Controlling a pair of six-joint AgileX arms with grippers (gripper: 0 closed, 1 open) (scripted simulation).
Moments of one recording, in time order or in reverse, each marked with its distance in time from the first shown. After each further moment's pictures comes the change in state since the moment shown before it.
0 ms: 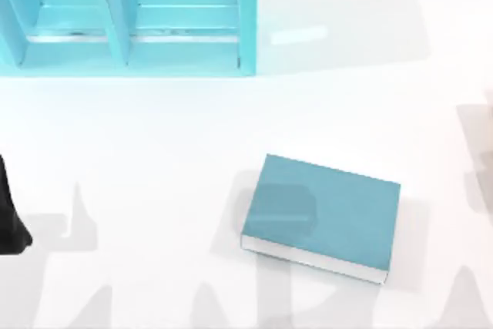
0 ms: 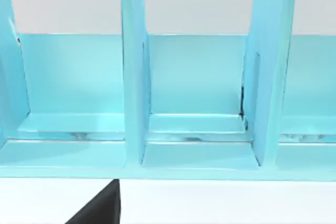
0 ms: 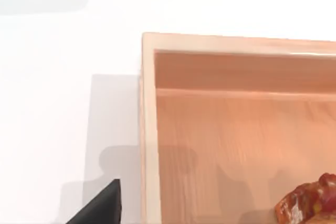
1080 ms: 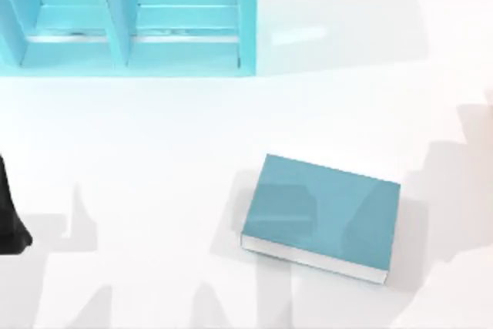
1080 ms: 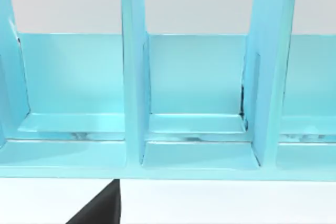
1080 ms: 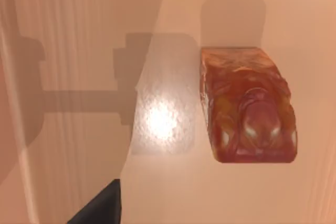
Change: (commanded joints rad) left arm 0.000 0.000 0.000 0.000 0.000 0.000; right arm -0.265 1.235 0.996 -0.781 0.009 -0.258
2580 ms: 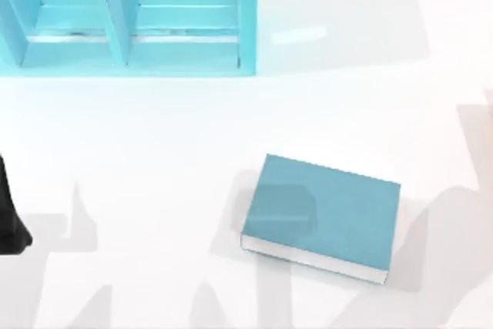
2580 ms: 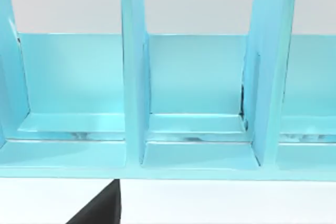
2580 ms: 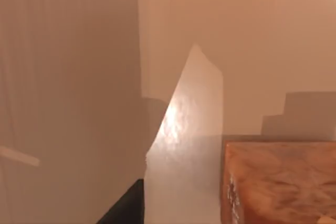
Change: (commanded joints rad) left arm 0.000 0.000 0.000 0.000 0.000 0.000; right arm 0.003 0.098 -0.271 0.370 0.001 0.005
